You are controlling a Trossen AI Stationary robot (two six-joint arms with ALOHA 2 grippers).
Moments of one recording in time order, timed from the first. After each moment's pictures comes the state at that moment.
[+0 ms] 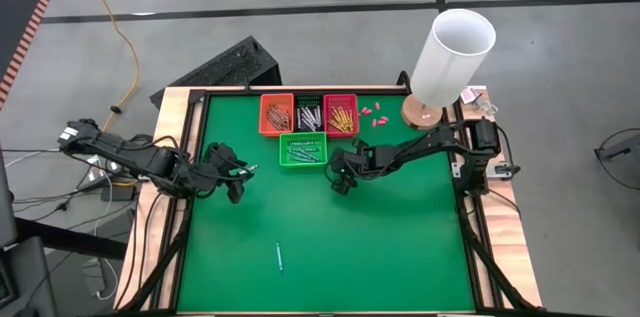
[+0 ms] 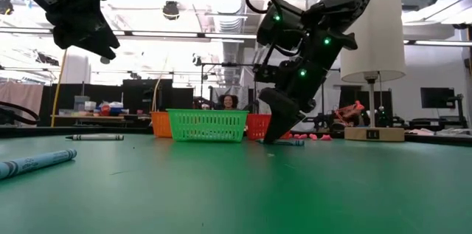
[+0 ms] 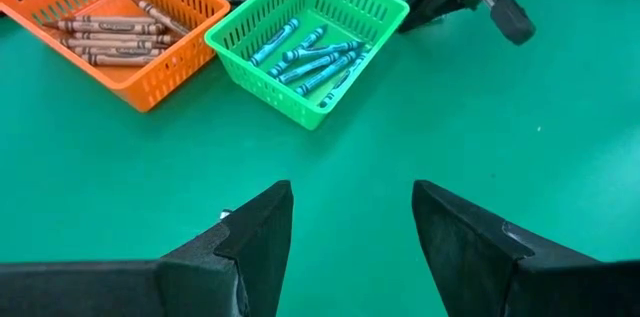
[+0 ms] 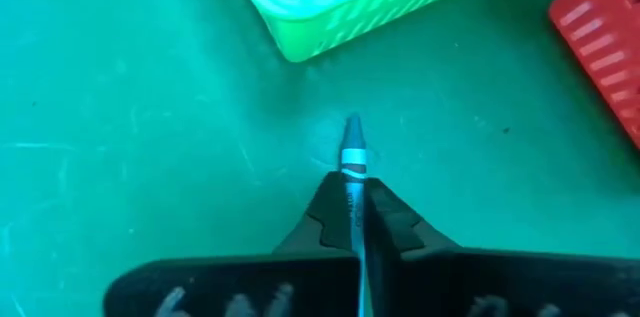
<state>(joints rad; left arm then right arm) -0.30 0.74 0.59 -0.58 -0.56 -0.75 -0.06 1.83 0.99 -0.20 0.30 0.32</state>
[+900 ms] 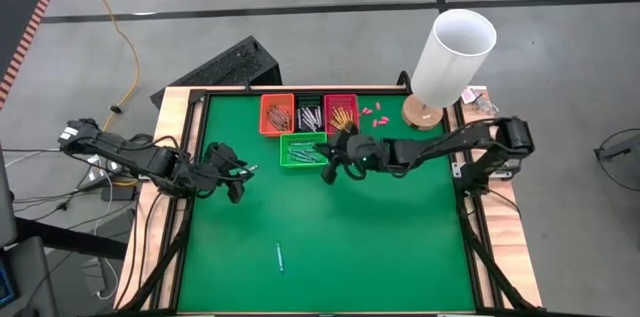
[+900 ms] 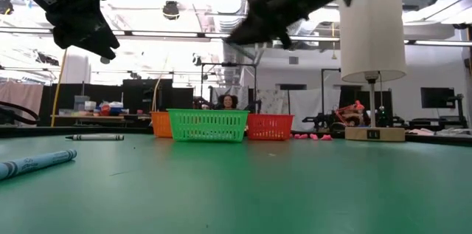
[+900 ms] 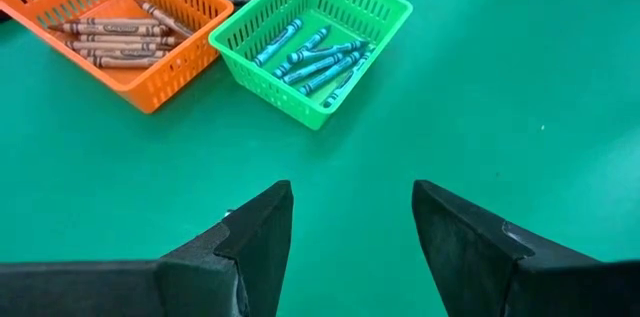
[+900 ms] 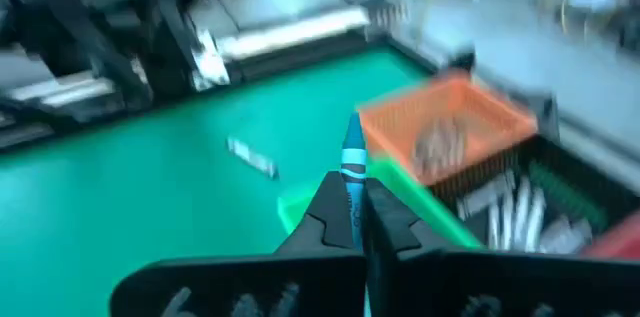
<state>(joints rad) -0.30 0.74 0.59 -0.58 -0.56 -0.74 0.01 1.56 0.99 0.26 0.40 0.23</state>
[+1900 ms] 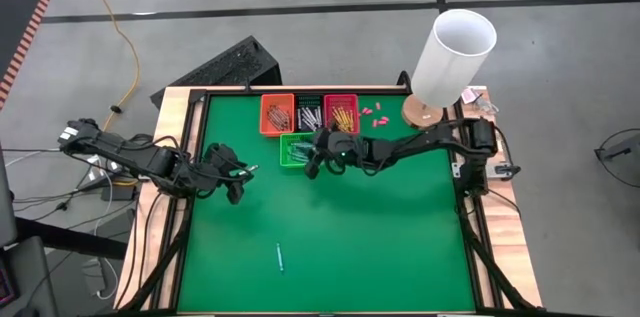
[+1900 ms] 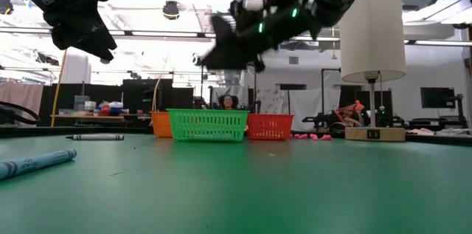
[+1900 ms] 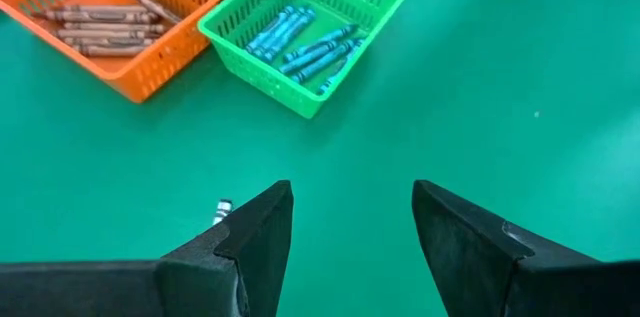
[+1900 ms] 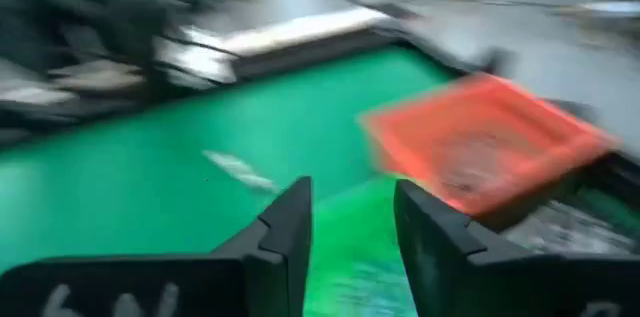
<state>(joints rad) -0.30 0.74 0.59 -0.59 -0.53 -0.74 -0.06 1.81 1.08 0.47 0.29 0.18</state>
